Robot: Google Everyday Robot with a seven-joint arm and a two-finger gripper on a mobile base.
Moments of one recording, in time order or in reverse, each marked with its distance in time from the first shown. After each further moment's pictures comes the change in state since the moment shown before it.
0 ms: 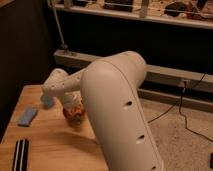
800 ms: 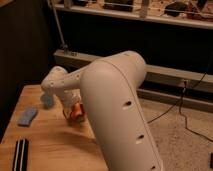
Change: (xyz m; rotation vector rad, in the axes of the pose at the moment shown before) arm -0.004 -0.001 -0.012 -0.006 0.012 -0.032
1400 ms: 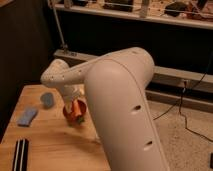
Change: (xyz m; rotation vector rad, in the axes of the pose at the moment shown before) arm 0.007 -0.031 -0.034 0.025 -0.020 0.065
